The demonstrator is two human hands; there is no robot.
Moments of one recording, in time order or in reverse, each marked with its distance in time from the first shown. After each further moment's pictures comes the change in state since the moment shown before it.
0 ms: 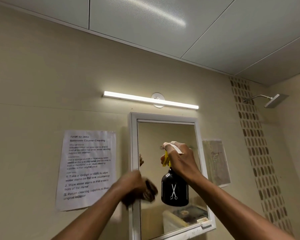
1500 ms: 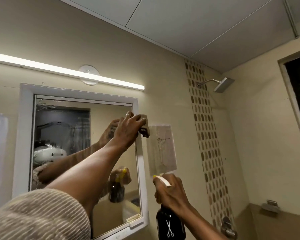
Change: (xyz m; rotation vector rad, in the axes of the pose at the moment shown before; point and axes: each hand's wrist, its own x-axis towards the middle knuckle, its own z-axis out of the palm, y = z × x) left_hand 0.181 0.240 0.085 0.345 0.626 0.628; right_hand -0.005 0.246 -0.159 -0.124 -0.003 0.280
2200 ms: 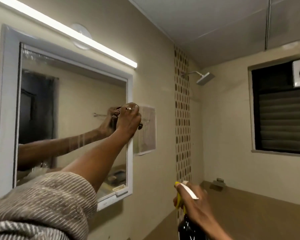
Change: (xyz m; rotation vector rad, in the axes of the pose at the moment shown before) left_hand -0.027 0.021 0.060 0.153 -0.040 0.001; right_hand -0.119 0.017 -0.050 -0.227 0.261 0.240
